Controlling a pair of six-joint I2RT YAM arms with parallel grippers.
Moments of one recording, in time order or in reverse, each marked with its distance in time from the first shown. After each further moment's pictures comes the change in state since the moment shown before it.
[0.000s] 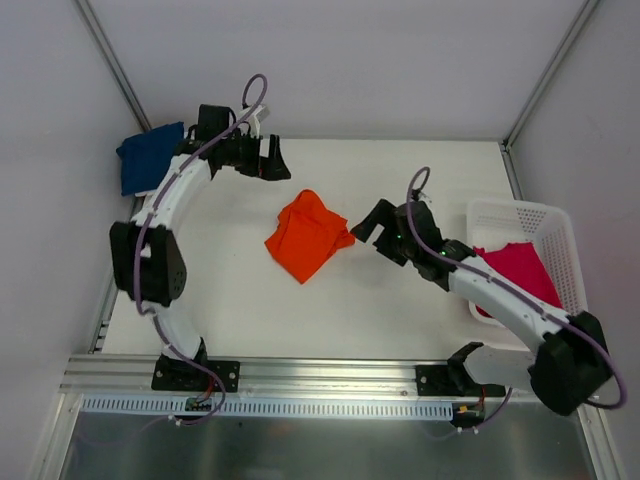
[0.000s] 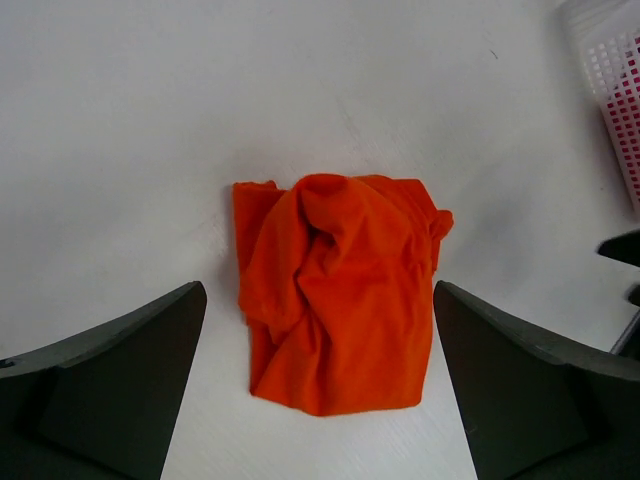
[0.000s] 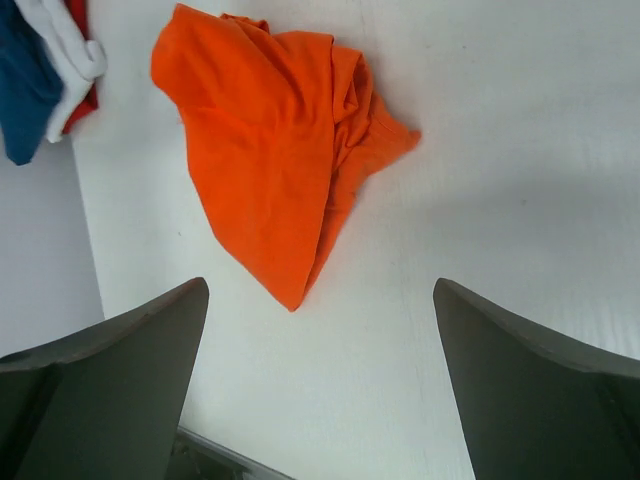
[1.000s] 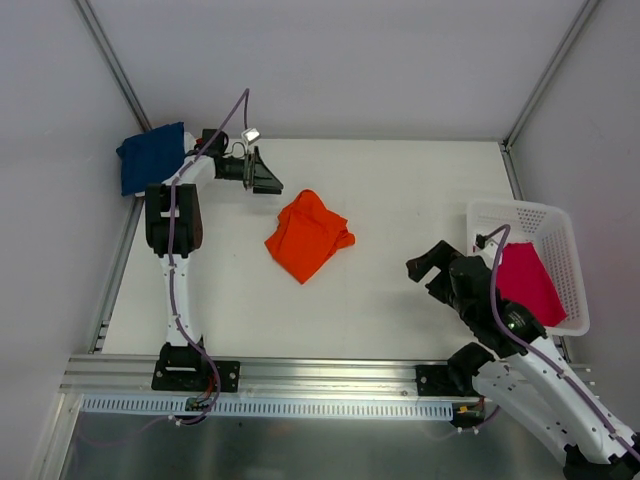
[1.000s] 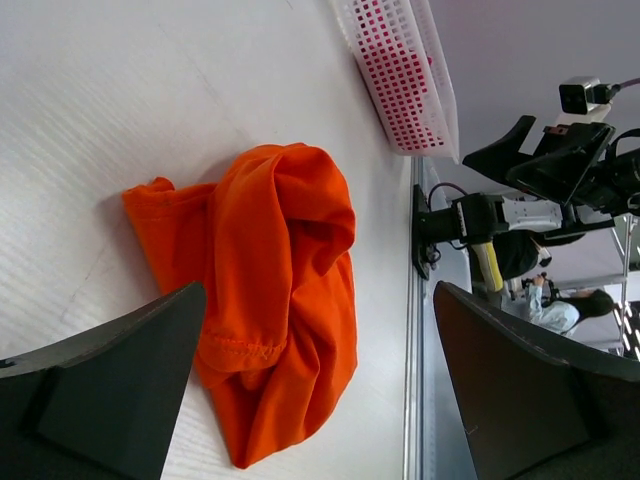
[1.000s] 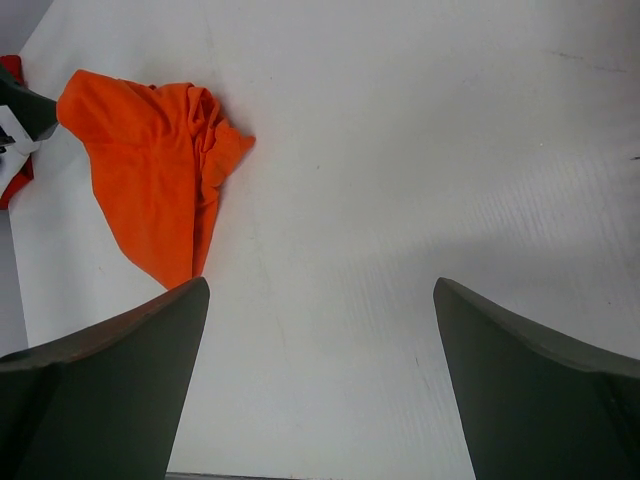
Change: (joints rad) left arm 0.179 0.637 0.283 0.013 0.865 -0.020; right arm 0.001 -0.723 -0.235 -0.456 0.287 0.000
